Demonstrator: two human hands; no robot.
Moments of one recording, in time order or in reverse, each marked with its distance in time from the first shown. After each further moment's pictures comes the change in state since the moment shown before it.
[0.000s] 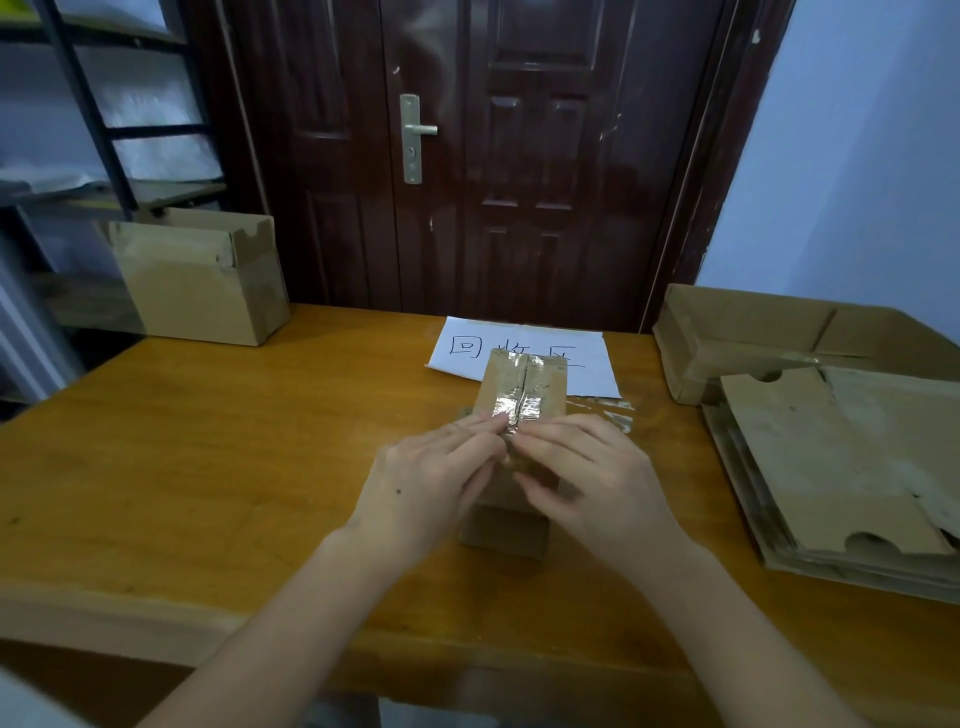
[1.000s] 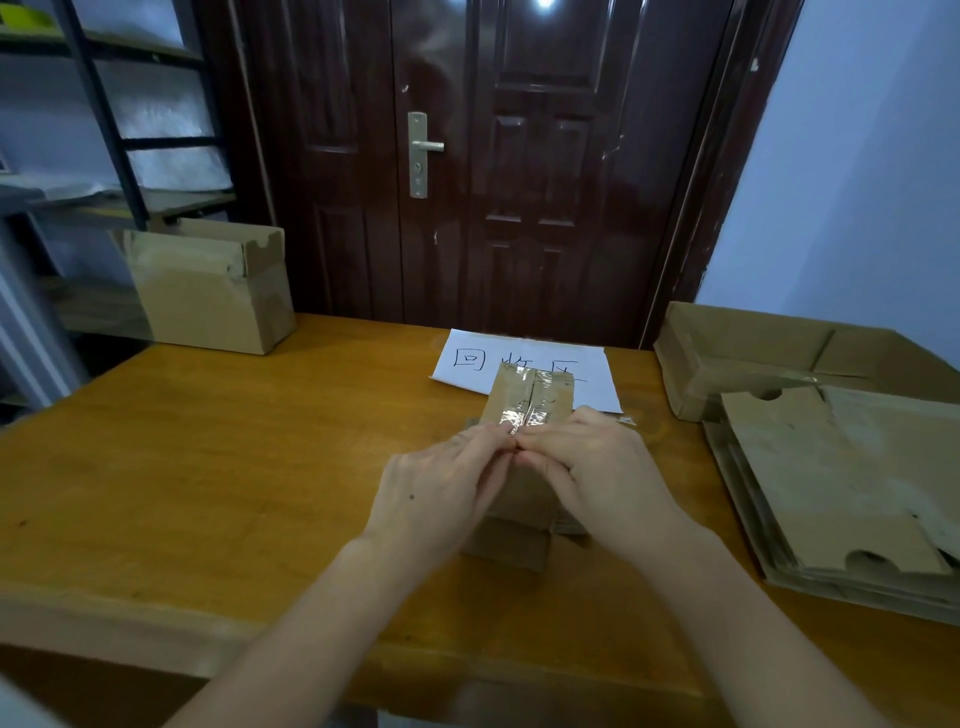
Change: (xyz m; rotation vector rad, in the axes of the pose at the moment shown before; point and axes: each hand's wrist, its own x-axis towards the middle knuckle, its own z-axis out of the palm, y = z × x) left_hand 0.005 0.006 0.003 0.100 0.008 -0.101; right_hand 0.032 -0.004 -0.015 0.000 -0.146 0.116
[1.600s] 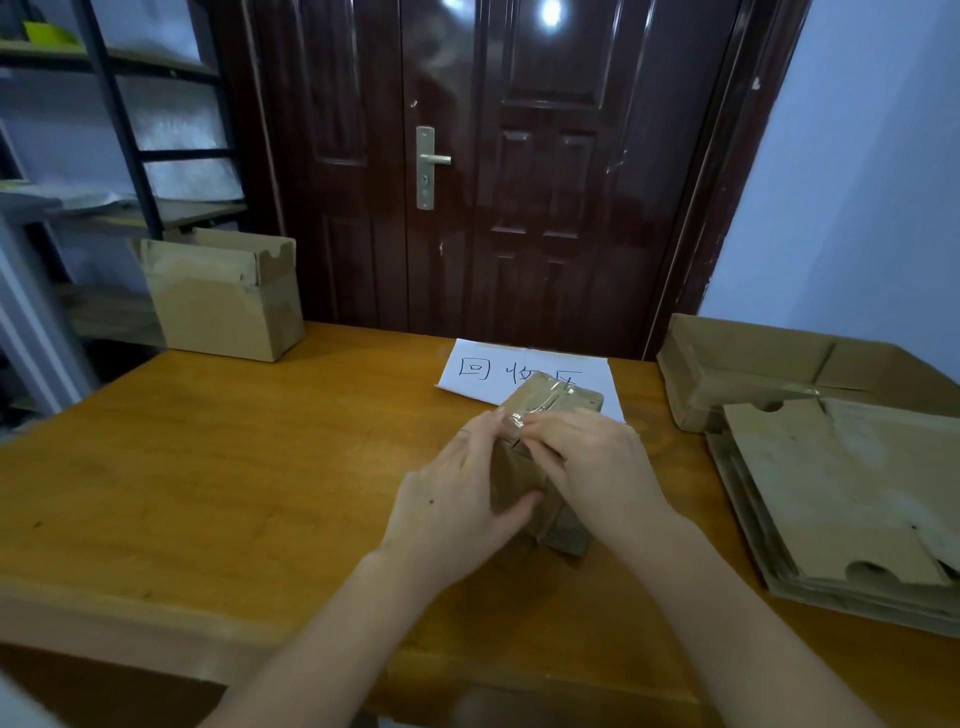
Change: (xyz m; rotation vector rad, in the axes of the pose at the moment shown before) left_hand -0.005 0.007 0.013 -0.074 -0.180 -0.265; right_hand 0.014 0.000 0.005 -0.041 0.098 0.006
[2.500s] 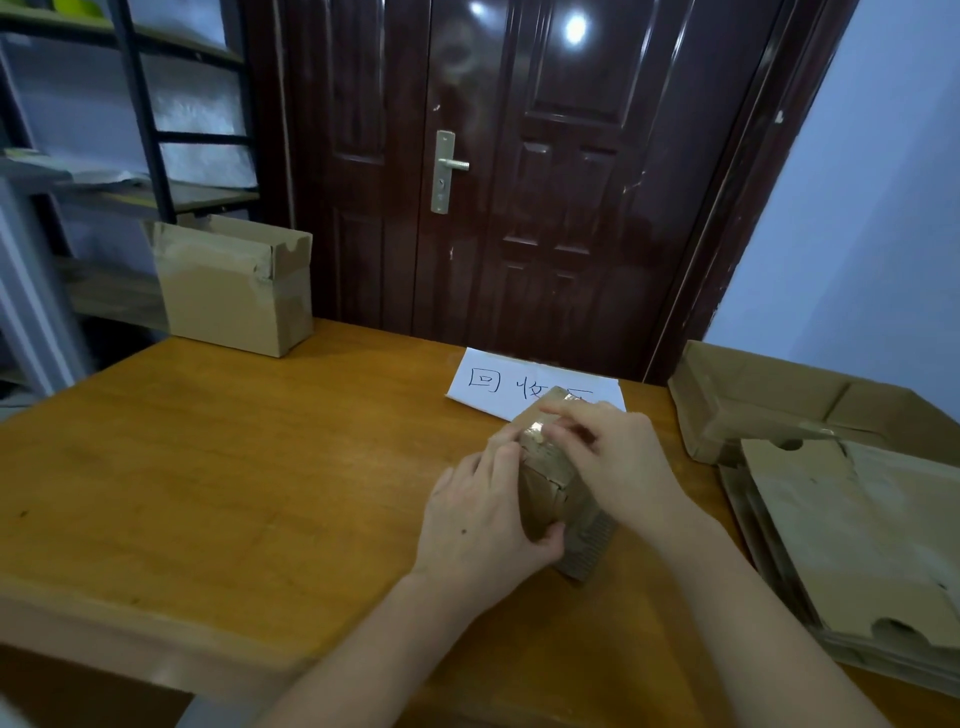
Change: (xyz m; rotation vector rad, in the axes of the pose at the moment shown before) left_hand 0.006 0.007 0.027 0.009 0.083 -0.096; right_hand 0.030 0.016 0.006 0.203 -0.157 0.326
